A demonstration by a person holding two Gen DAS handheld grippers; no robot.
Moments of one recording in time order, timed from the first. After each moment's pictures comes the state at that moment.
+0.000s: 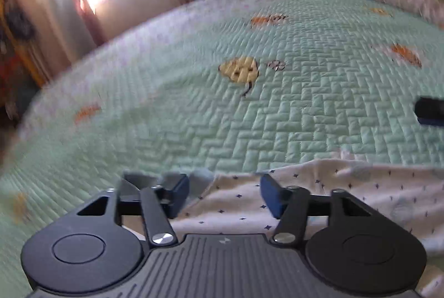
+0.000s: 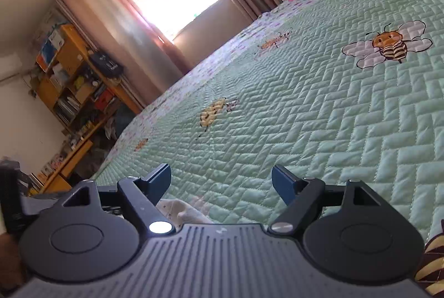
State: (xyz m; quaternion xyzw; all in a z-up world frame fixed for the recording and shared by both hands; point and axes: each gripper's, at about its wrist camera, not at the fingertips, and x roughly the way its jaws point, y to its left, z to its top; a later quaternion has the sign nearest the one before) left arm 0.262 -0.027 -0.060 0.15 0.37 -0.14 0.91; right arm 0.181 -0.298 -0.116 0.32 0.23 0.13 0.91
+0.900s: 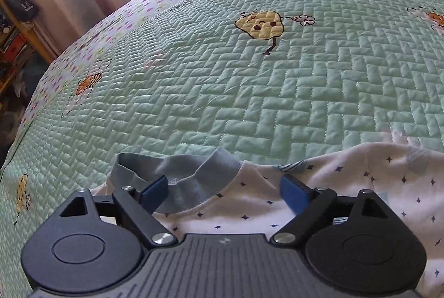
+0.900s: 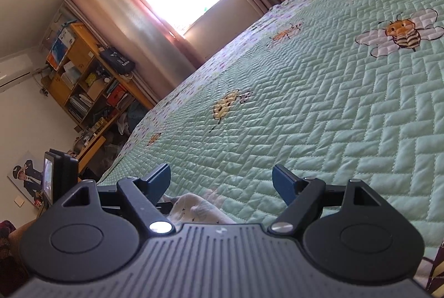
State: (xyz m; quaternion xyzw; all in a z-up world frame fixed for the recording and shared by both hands) left arm 0.294 -0.037 -0.093 0.22 0.43 -0.06 0.87; right arm 0.186 -0.293 -0.120 0.33 0.23 0.16 0.90
